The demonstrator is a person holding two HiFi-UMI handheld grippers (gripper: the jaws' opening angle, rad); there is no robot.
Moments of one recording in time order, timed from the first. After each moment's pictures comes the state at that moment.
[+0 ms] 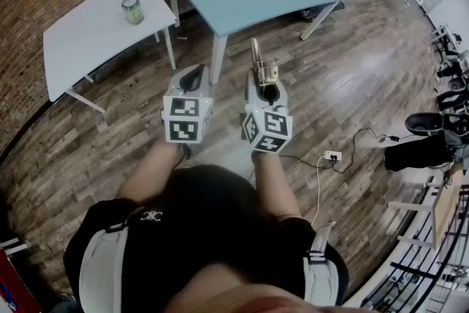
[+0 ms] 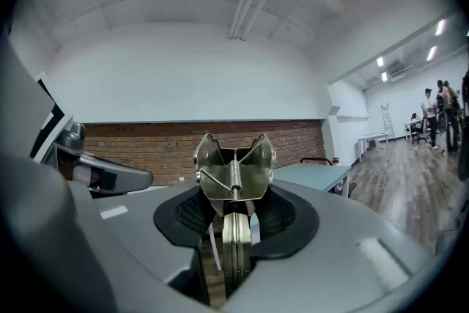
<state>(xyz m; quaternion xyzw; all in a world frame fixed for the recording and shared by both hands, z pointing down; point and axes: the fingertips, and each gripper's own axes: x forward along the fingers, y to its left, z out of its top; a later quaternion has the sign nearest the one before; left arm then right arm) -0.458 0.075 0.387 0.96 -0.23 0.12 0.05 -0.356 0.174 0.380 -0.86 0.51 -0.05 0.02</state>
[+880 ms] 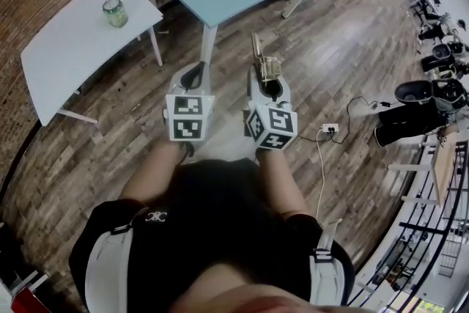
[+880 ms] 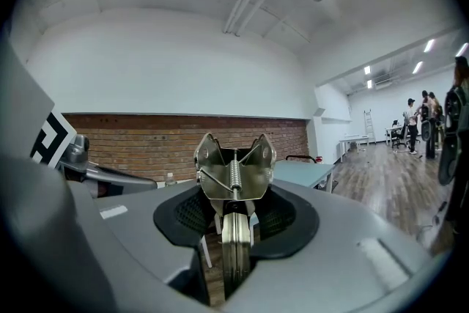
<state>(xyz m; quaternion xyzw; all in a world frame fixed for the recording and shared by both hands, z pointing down) -0.460 0.038 0.411 0.98 -0.16 0.14 0.06 -0.376 0.151 0.388 -0.89 0.45 -0.06 0.01</state>
